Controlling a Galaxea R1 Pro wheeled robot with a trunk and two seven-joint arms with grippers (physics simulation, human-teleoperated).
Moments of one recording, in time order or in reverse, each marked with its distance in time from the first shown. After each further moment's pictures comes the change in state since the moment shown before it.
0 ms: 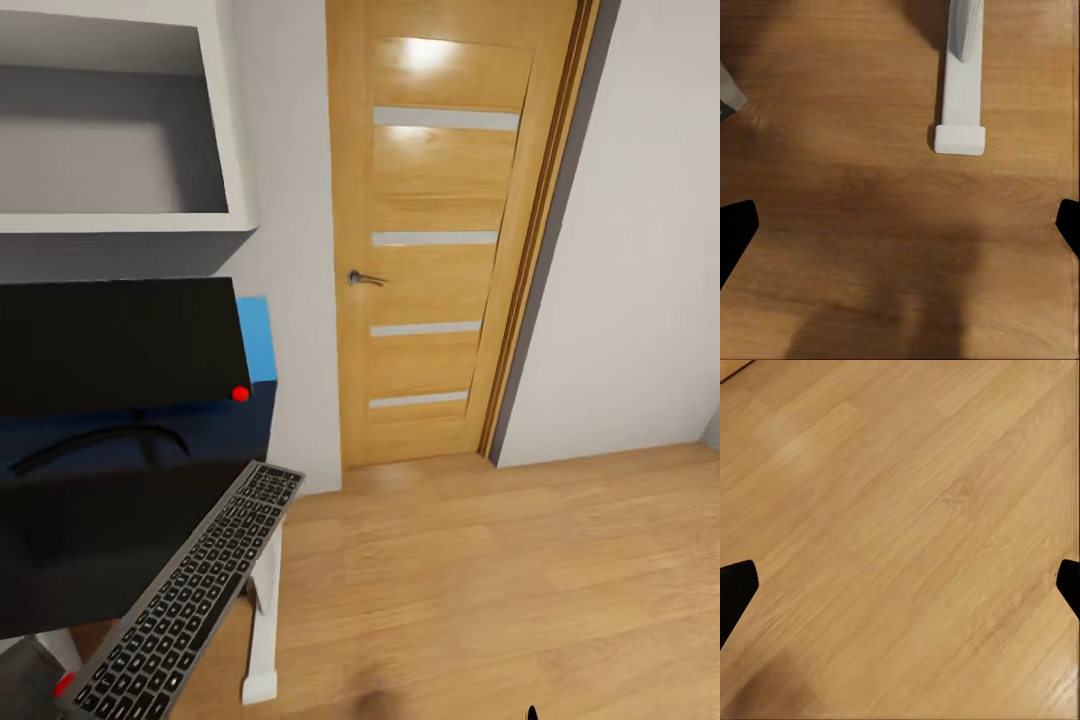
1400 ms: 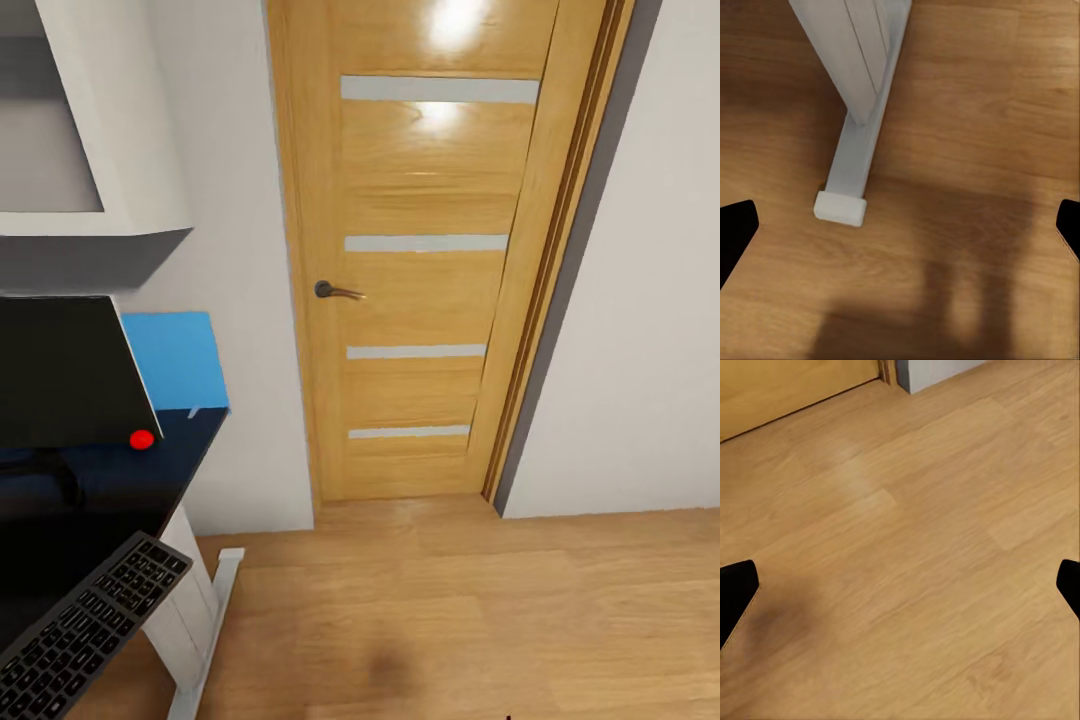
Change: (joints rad) left arm 0.000 0.001 0.000 0.000 0.001 0.000 0.000; right arm -0.001 0.073 0.099 0.107 0.092 -0.157 -0.001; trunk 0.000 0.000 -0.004
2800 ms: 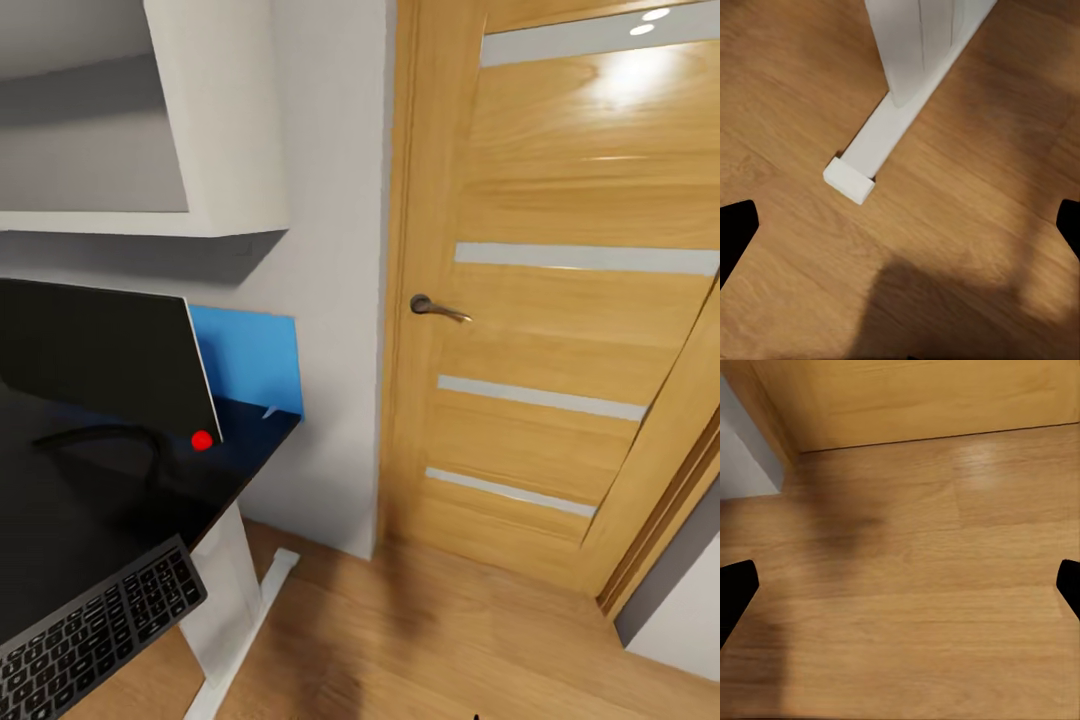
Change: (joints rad) left arm 0.000 0.001 0.002 0.040 0.001 -0.001 -0.001; right arm 0.001 0.061 -0.002 0.005 0.114 -0.003 -0.006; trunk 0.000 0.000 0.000
